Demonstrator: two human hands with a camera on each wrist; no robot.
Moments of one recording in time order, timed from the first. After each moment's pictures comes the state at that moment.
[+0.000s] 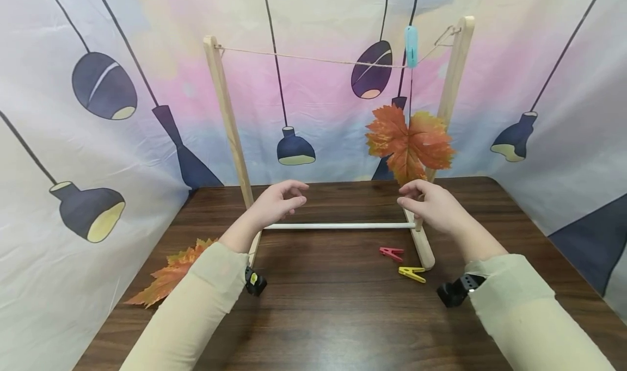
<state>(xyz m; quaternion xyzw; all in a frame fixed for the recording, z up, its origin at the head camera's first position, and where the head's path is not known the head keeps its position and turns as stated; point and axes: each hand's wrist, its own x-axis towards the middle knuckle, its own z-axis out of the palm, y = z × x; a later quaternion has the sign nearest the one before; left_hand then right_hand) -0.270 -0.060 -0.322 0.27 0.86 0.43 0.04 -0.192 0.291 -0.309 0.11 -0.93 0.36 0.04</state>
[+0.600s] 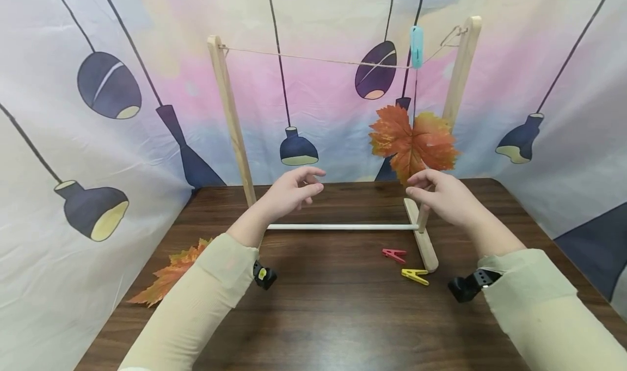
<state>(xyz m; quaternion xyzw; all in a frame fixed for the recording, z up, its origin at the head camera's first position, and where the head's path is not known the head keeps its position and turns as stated) -0.260 -0.033 -0.288 0.28 0.83 0.47 0.08 -0.192 0.297 -0.286 0.11 -0.93 0.33 0.07</state>
